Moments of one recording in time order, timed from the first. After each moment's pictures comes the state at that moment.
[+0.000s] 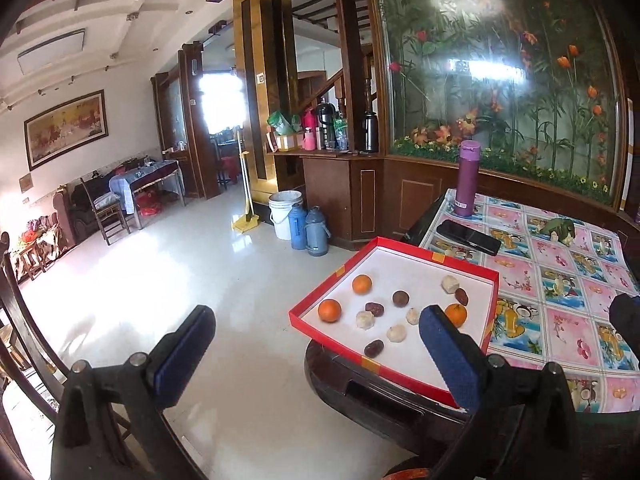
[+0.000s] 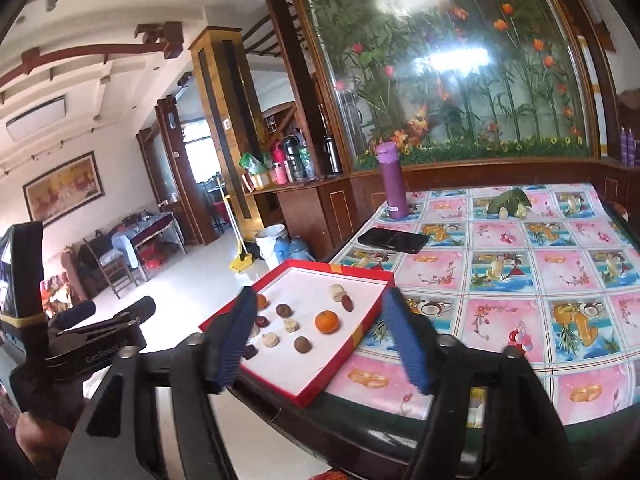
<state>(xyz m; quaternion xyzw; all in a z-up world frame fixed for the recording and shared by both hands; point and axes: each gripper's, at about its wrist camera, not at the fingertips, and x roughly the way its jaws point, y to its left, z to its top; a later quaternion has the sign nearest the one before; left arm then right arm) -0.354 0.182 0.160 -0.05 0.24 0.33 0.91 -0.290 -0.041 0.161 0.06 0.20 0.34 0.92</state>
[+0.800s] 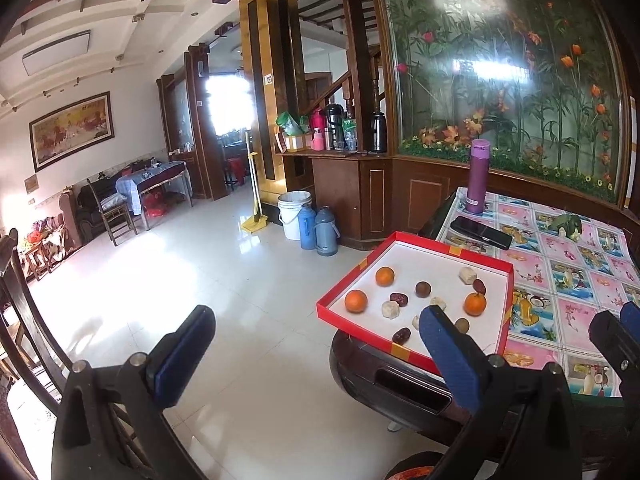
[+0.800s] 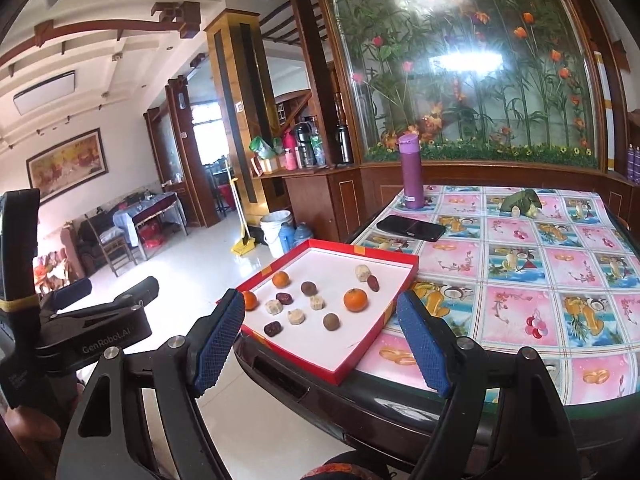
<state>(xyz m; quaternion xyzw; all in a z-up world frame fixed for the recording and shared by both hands) -0.383 0.194 0.153 -0.05 0.24 0.34 0.91 -0.320 -0.011 0.148 0.02 0.22 0.35 0.91</state>
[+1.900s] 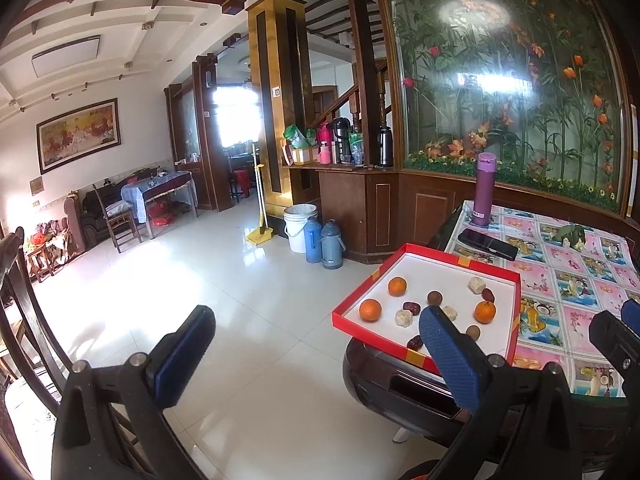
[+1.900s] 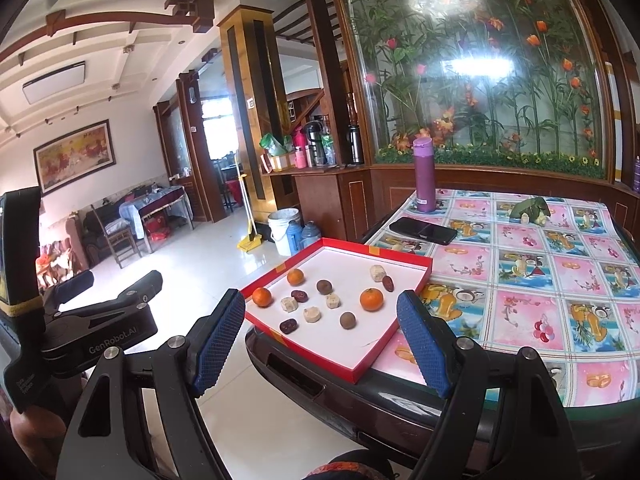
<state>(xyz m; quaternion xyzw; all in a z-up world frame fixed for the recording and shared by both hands) -0.405 0.203 0.156 -0.04 0.21 0.35 0.91 -0.332 0.003 0.152 0.01 0.21 0.36 0.91</state>
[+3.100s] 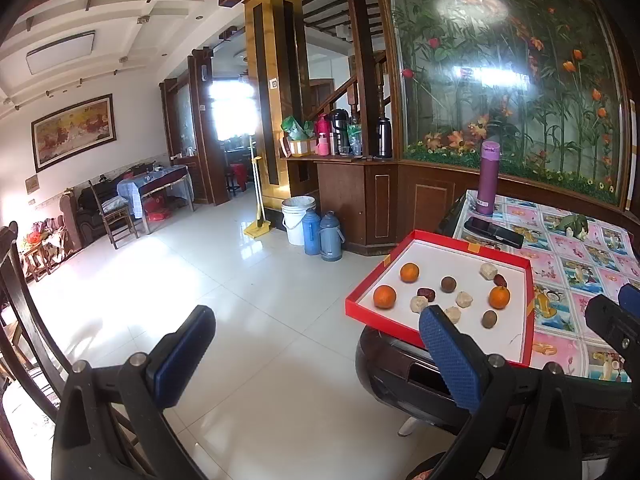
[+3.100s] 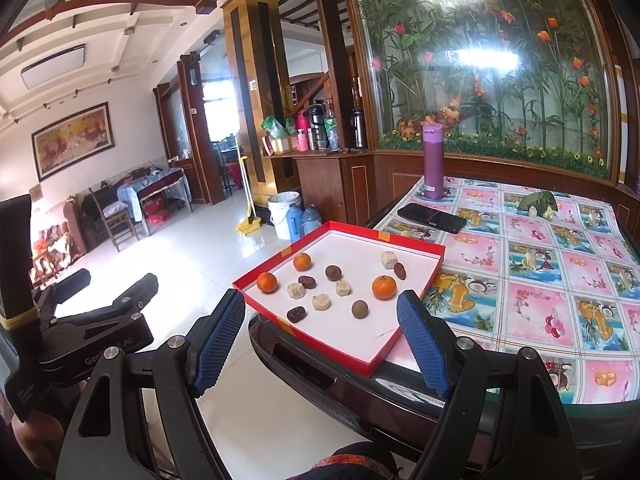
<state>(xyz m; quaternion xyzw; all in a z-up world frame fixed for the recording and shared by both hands) -0.417 0.230 0.140 -0.04 0.23 0.34 0.91 -0.333 0.031 0.144 -0.02 0.24 0.36 0.90</state>
